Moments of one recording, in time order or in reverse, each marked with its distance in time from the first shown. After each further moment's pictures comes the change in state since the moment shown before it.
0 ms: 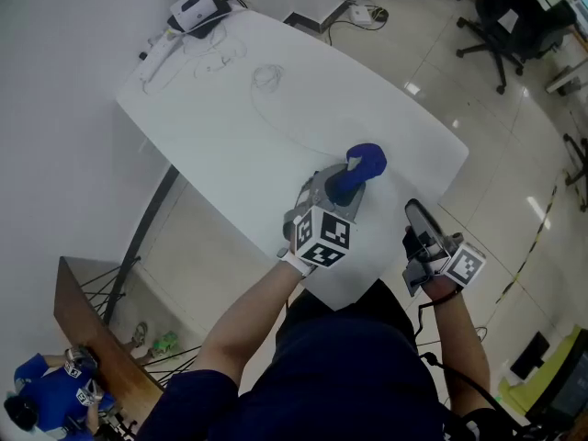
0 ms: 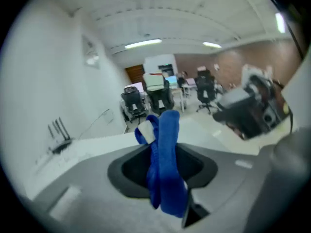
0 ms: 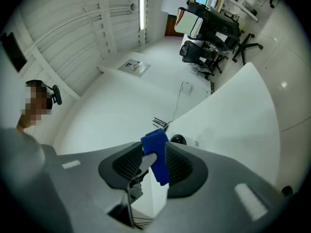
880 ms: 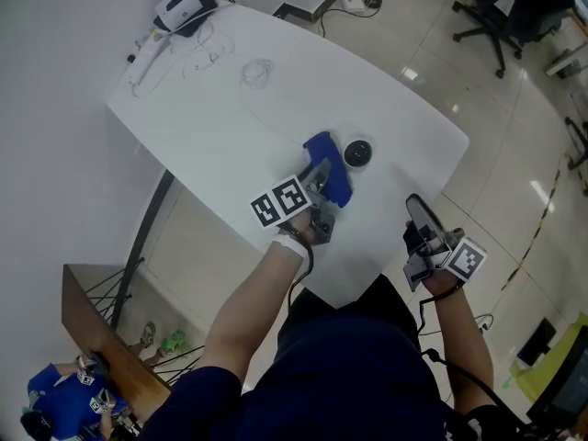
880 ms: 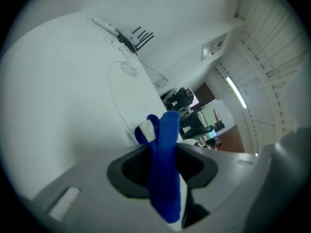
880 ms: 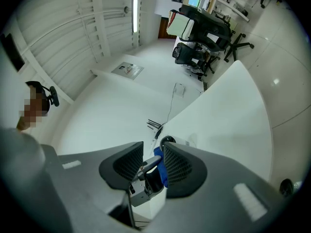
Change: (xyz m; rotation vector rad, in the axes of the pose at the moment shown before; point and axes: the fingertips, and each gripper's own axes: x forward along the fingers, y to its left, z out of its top) left arm 0.027 0.065 -0.087 -1.337 -0.089 0.006; right arm 0.001 -0.024 0.001 0.052 -0.025 -0.044
